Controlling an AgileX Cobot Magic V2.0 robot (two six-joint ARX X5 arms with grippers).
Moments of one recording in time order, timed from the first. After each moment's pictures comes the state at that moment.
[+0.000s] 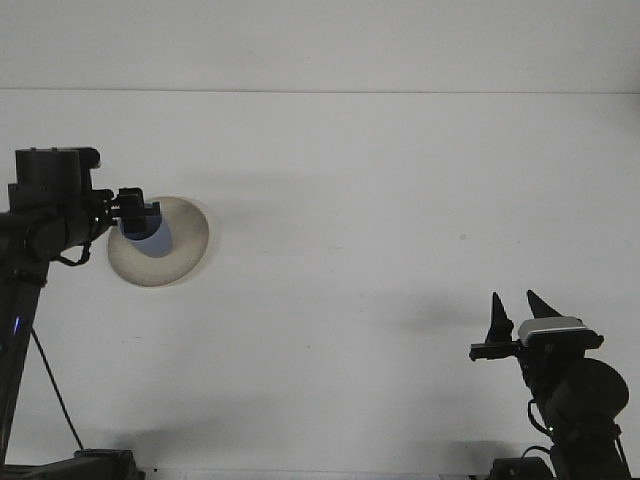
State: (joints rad) left arm -0.02 1.36 1.63 -0.94 0.00 -0.07; right arm 0.04 0.40 0.58 -0.41 -0.07 0.03
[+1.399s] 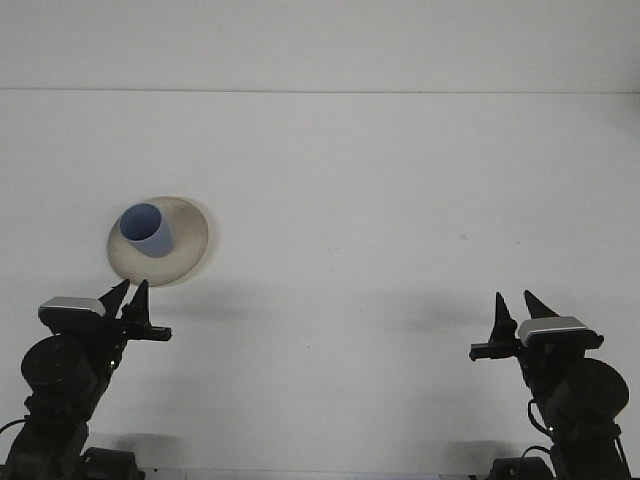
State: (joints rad) left arm -0.10 0.48 0.59 -0.24 0.00 -0.09; right arm 0.04 0.40 0.58 -0.41 -0.07 0.03
